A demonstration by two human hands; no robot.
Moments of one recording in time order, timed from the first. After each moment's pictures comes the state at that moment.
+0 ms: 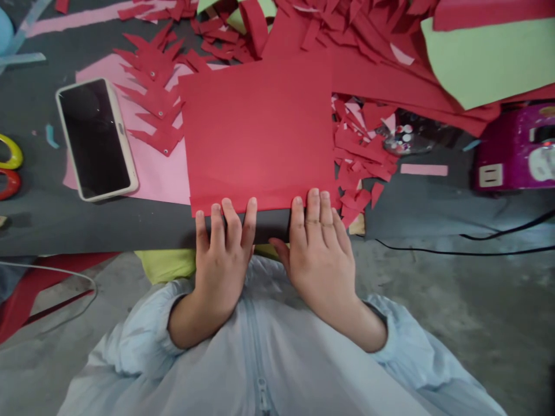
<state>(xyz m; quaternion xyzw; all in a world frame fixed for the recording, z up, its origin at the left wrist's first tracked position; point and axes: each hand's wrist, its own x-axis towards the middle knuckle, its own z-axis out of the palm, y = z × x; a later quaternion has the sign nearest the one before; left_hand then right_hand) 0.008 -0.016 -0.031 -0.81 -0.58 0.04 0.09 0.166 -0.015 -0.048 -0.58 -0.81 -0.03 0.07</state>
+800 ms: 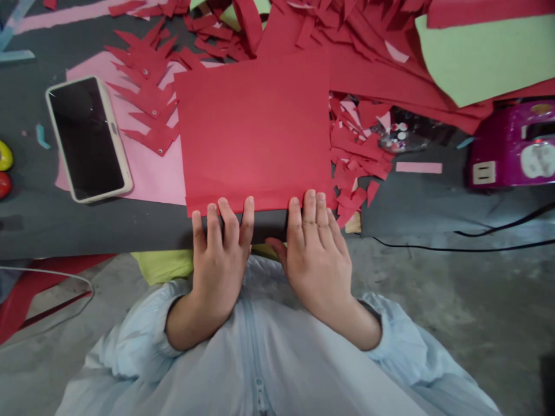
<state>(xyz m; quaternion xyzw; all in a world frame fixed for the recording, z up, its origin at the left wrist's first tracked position) 0.009 -0.016 -0.032 -0.80 -0.60 0.02 0.04 0.165 -0.016 -0.048 -0.58 -0.81 -0.04 0.07</state>
